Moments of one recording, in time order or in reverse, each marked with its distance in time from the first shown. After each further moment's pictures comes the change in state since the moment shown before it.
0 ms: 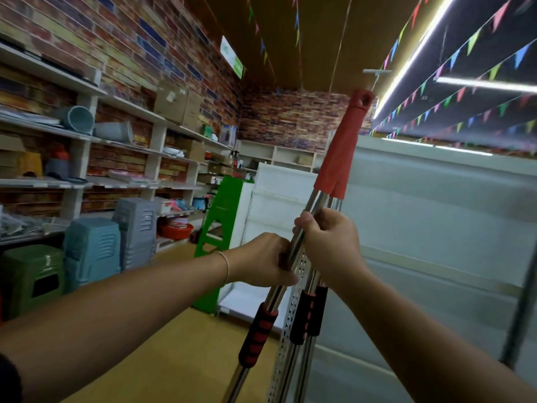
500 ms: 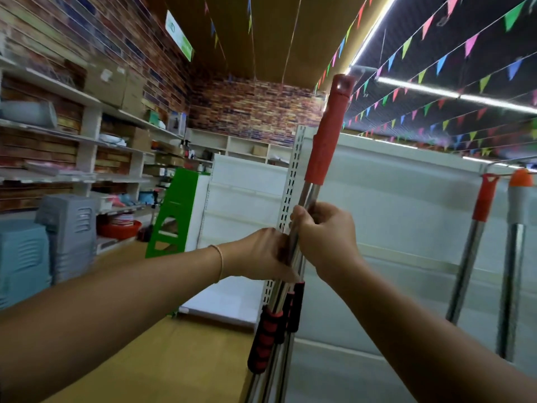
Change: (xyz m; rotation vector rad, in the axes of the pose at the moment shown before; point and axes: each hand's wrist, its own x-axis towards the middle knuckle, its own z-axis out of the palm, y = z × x) left_hand 0.031 -0.001 -0.004 -0.126 -0.113 0.192; right_hand 0.007 -0.011 0.003 -0.121 0.190 0.018
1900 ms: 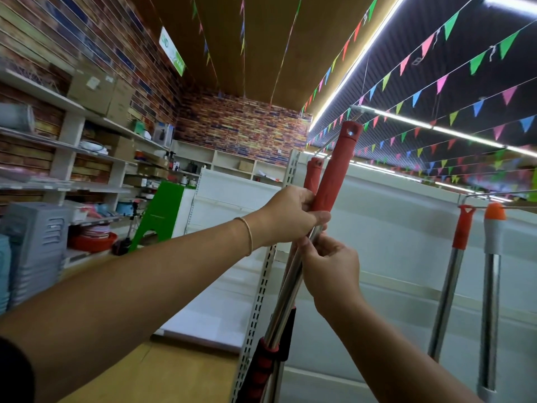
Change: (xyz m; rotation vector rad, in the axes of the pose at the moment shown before) left_hand 0.035 0.049 -0.060 -0.673 0.350 0.081; right_hand -0.004 0.008 0.001 0.097 0.098 0.005
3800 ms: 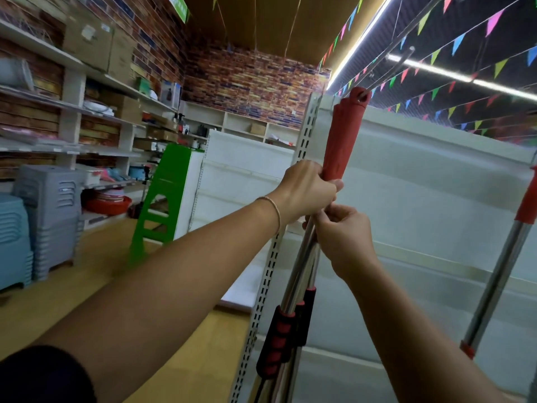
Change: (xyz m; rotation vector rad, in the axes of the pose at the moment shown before) left_hand 0.071 -0.087 0.018 0.255 0.198 -0.107; right_hand 0.081 0.065 0.022 -0.055 -0.107 0.126
